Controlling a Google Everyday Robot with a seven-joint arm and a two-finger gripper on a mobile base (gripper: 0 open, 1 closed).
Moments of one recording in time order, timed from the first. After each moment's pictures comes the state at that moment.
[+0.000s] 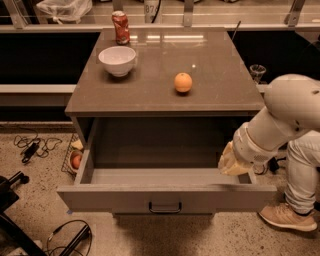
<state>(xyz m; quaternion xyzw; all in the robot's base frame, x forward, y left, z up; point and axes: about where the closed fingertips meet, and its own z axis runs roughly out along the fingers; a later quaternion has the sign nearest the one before) 0.456 -0.188 0.728 -0.70 0.70 0.09 0.14</state>
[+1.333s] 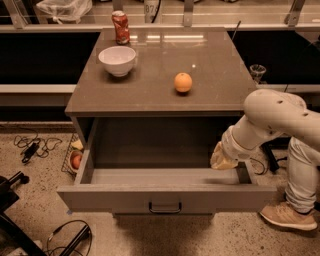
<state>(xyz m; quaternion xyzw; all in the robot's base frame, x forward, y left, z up) 0.518 -0.190 0.663 -0.70 0.69 0.07 0.14</state>
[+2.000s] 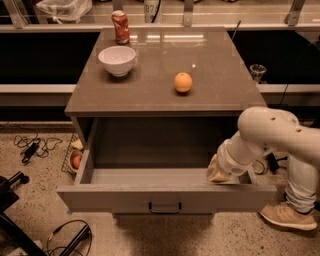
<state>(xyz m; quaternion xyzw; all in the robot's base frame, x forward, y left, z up) 0.496 -0.174 0.633 -0.68 0.71 0.08 0.14</state>
